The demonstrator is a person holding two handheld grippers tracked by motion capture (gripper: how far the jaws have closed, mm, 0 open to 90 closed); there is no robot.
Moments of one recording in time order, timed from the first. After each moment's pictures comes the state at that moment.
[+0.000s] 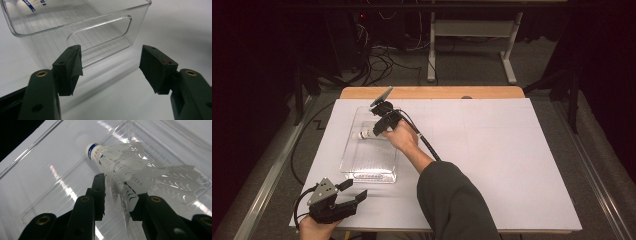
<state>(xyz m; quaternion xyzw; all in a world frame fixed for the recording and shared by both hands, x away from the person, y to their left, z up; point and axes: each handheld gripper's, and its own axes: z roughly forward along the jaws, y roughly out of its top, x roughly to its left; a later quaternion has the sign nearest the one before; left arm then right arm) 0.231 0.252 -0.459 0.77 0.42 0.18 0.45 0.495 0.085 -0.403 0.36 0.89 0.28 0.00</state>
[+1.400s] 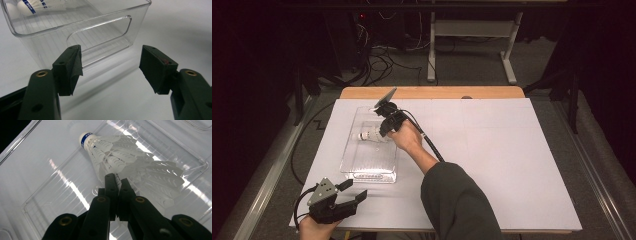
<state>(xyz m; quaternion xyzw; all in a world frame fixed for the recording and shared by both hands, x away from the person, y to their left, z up) 0.231 0.252 -0.459 0.77 0.42 0.18 0.45 0.494 0.074 -0.403 0.37 0.89 0.25 -0.01</state>
